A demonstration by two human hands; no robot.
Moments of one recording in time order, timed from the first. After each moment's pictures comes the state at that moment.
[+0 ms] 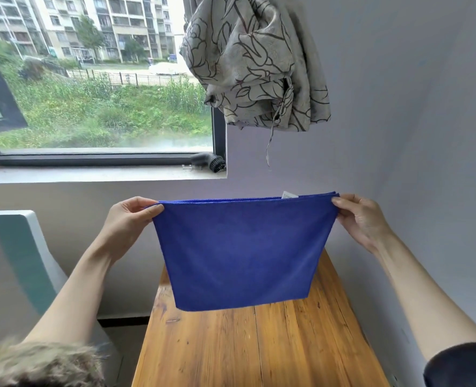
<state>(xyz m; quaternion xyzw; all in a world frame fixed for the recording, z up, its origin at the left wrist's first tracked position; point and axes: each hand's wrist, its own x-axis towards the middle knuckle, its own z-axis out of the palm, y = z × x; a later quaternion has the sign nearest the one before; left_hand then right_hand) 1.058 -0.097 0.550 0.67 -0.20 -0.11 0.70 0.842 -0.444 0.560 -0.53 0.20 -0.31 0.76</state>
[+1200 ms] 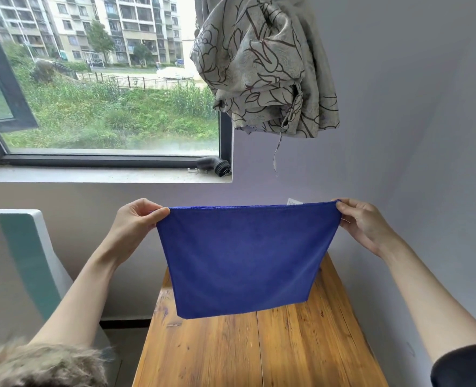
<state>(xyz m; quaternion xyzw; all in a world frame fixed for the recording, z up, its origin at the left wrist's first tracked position) 1.063 -0.098 0.543 0.69 -0.20 -0.09 0.69 0.852 -0.454 0.559 -0.64 0.20 -0.23 0.70</state>
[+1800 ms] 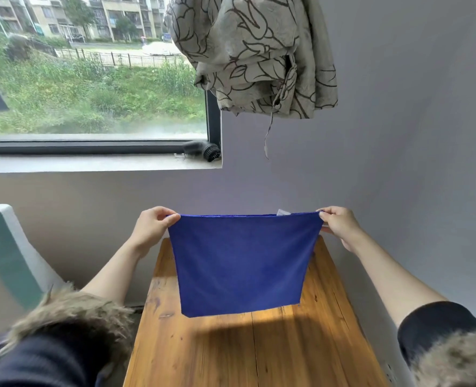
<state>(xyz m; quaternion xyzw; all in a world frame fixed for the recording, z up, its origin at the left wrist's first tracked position) 1.097 -0.156 0.482 0.83 -0.19 -0.10 0.52 0.890 -0.478 0.490 -0.71 0.39 -0.20 0.55</state>
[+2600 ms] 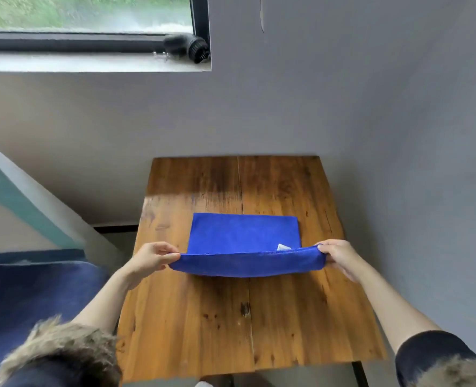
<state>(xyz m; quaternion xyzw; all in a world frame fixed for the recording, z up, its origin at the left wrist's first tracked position) 0.960 -0.073 0.323 0.81 -0.10 -0.40 0.41 0.736 -0.419 0.314 -0.64 0.49 0.02 0.58</state>
